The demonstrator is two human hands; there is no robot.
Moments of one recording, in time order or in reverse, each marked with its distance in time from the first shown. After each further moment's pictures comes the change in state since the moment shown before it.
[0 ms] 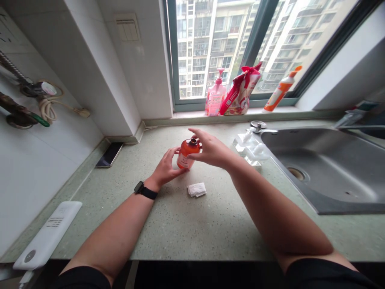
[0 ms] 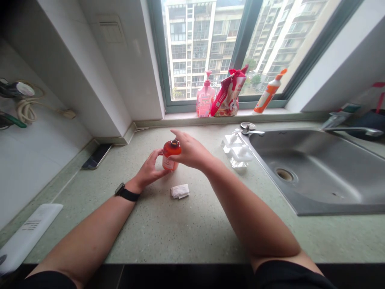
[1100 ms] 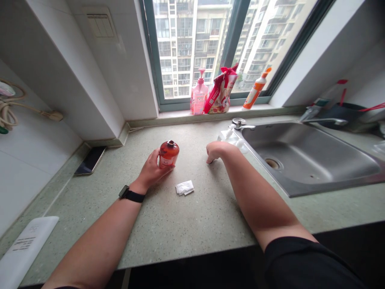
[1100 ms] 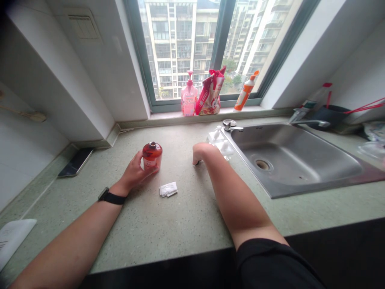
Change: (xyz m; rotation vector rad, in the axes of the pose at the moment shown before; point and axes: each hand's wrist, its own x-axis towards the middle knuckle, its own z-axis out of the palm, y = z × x) left_hand 0.001 -0.002 0.001 0.050 0.073 -0.097; right_hand 0.012 0.086 -0.029 -0.624 -0.682 0.646
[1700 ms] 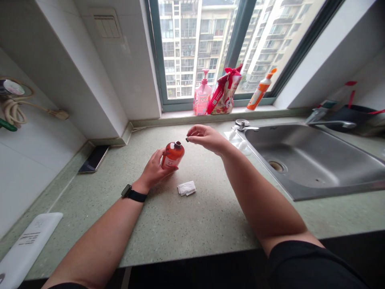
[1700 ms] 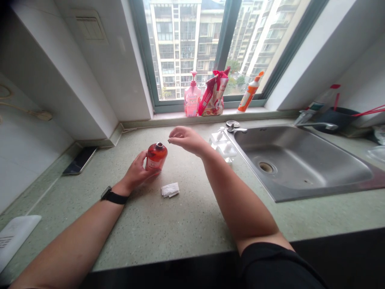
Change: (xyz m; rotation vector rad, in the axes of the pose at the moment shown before) left_hand 0.000 -0.001 -0.001 0.012 -0.015 0.135; right_hand -0.025 -0.034 -0.012 1.093 0.492 -0.695
